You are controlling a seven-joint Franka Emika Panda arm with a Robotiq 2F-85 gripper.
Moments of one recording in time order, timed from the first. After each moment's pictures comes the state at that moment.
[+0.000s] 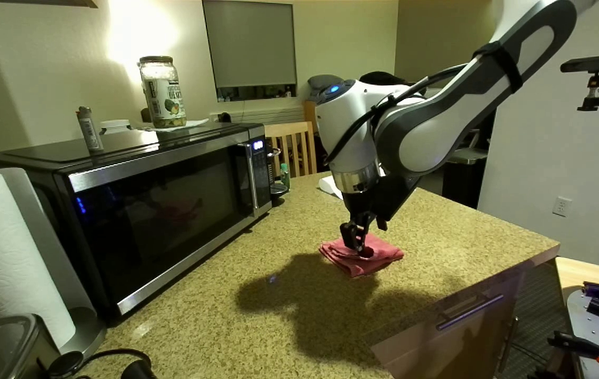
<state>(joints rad) 0.25 0.25 0.06 -2.07 -0.36 2.10 0.75</state>
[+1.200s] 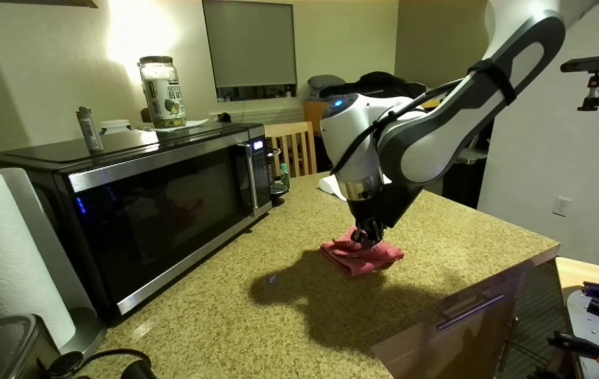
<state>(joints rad) 0.24 0.27 0.05 -2.10 -0.39 2.12 0.76</state>
